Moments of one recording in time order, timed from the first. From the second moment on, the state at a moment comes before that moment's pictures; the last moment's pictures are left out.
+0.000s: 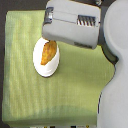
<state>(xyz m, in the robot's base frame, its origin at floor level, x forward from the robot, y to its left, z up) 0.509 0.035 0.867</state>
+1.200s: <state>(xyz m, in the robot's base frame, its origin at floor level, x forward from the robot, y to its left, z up) 0.499 0.093 0.828</state>
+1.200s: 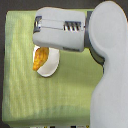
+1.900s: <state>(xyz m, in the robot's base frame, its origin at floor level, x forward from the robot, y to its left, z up) 0.499 0.093 0.828</state>
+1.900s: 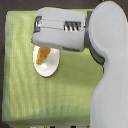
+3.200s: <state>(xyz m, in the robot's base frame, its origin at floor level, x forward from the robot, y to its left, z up) 0.535 0.057 0.910</state>
